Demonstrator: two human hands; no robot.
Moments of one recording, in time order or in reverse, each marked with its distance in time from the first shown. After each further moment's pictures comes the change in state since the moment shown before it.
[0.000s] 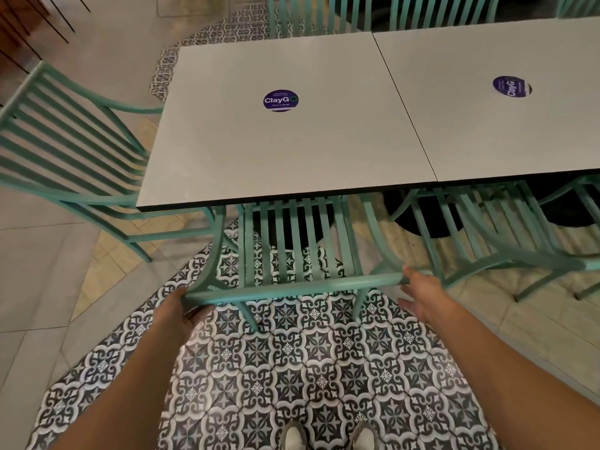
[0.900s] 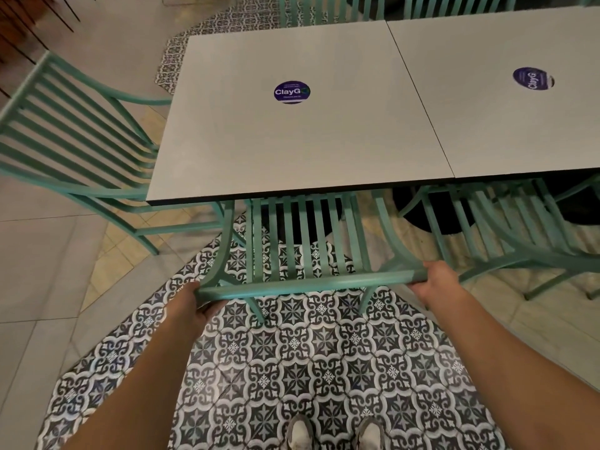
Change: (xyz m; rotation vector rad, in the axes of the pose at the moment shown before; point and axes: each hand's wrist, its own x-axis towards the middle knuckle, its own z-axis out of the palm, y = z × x) left_hand 0.003 0.005 0.002 0.039 -0.020 -0.020; right_hand 0.028 -0.013 0.020 0.395 0.155 0.123
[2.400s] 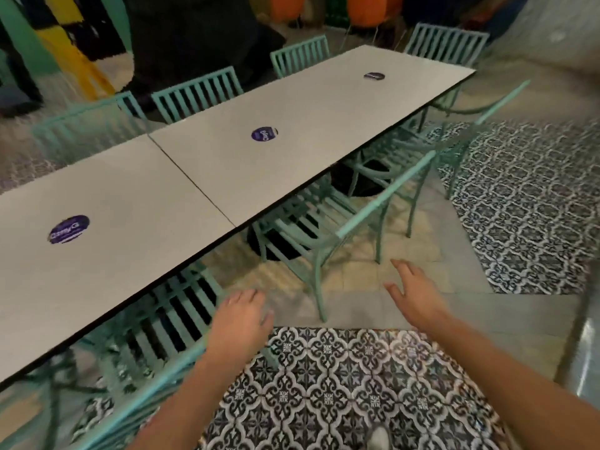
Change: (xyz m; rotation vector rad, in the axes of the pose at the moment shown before) left_hand -0.241 -0.221 0.253 1.895 -0.645 1.853; right_hand -0.028 -0.103 -0.362 -1.184 0.302 -0.868
